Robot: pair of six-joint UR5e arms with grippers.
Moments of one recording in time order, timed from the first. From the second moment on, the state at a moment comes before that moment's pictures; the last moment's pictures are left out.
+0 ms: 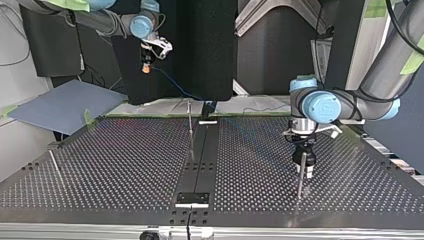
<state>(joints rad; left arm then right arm) -0.02 -1.86 -1.70 -2.60 -1.69 -1.92 2.00 -0.66 2.03 -1.01 1.85 1.71</state>
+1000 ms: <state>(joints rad) -0.02 -1.86 -1.70 -2.60 -1.69 -1.92 2.00 -0.39 1.90 -1.27 1.84 1.68</state>
